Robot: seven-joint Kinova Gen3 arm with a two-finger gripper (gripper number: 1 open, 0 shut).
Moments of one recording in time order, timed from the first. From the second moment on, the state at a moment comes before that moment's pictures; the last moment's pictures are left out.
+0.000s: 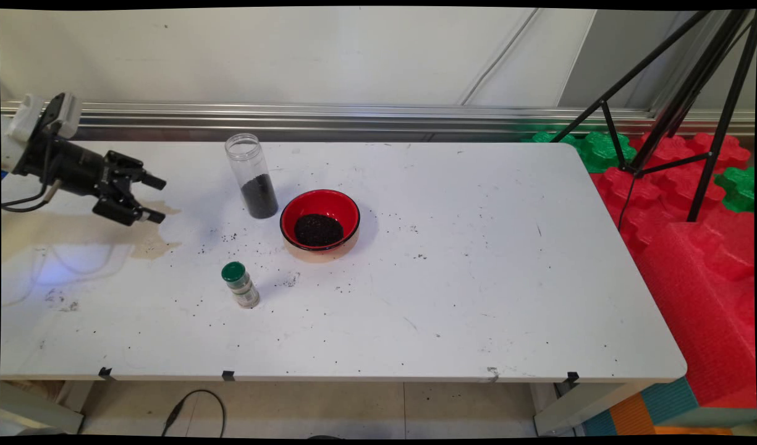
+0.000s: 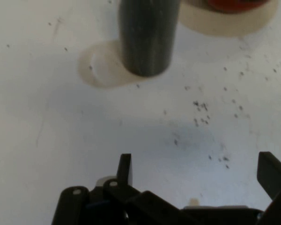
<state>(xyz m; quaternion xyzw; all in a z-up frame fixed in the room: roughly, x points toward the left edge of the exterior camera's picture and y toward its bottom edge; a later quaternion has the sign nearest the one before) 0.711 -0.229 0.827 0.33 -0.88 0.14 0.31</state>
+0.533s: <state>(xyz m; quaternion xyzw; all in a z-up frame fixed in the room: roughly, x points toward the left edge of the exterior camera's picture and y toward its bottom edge) 0.700 -0.256 0.817 0.32 -0.86 0.18 0.34</state>
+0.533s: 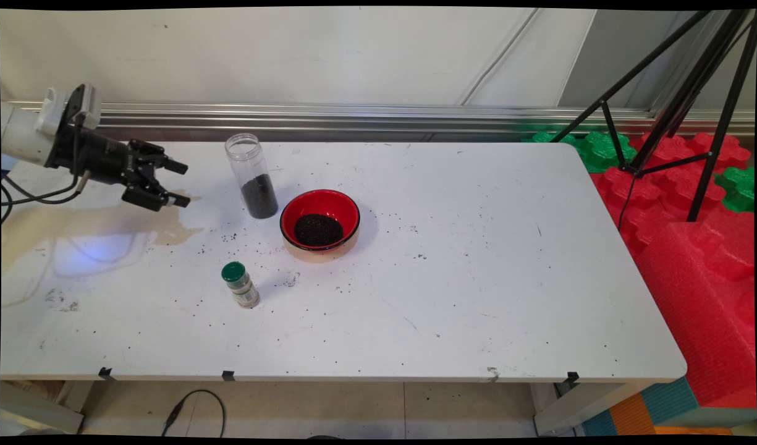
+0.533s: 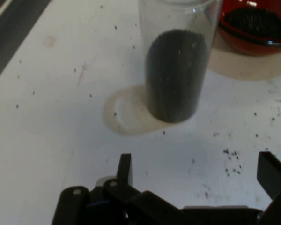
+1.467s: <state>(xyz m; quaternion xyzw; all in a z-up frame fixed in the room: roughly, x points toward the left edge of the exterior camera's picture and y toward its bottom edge) 0.687 -0.295 0.791 0.29 -0.84 0.20 0.41</state>
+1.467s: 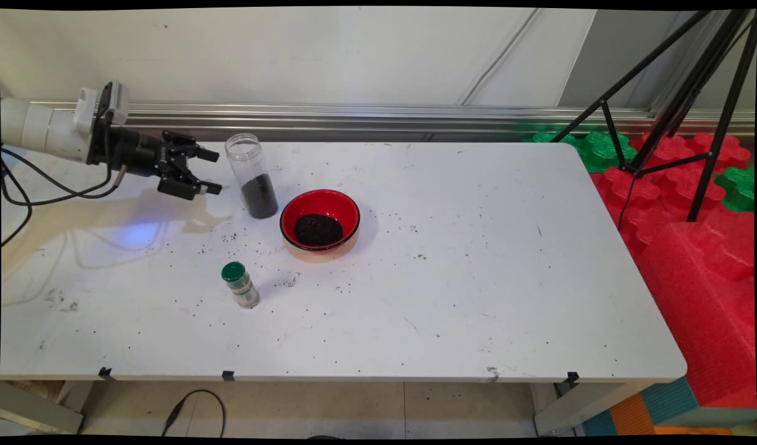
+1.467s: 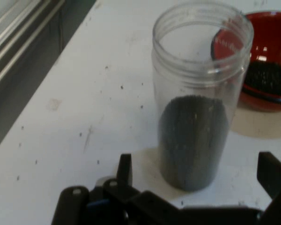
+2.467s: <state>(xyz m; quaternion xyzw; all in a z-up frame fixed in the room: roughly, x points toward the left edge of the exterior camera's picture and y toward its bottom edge) 0.673 -0.336 0.759 0.25 -0.82 0.18 0.48</state>
